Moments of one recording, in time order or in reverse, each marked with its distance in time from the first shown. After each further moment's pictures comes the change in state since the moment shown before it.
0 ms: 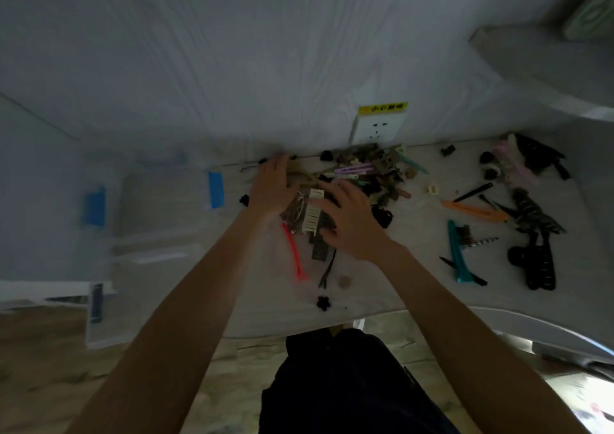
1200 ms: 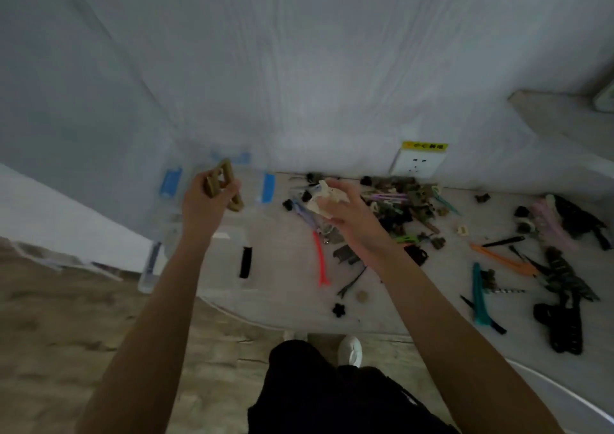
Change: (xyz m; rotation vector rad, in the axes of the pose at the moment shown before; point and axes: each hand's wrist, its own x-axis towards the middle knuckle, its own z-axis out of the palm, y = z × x) left_hand -0.135 -0.060 -0.113 -0.540 0.629 -0.449; right_hand 0.015 -0.083 -0.056 1.435 -0.155 0.377
